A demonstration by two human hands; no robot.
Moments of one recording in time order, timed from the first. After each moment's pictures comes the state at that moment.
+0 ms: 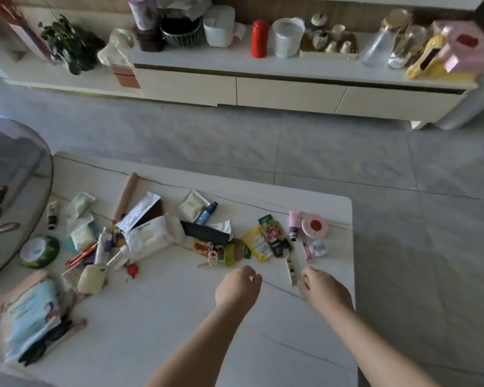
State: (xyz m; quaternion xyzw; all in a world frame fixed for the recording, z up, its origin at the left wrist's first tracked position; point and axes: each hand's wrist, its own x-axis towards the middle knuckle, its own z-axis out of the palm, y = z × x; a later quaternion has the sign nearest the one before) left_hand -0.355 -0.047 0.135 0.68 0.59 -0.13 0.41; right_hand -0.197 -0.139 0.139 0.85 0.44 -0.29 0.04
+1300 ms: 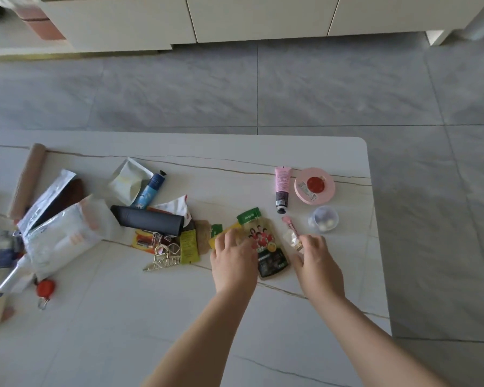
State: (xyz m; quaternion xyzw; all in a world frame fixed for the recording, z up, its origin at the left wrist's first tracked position) left_hand -0.278 -0.040 -0.070 0.81 0.53 -0.10 0.23; right_hand -0.156 -0.136 -0.076 0.89 0.36 -0.26 -0.10
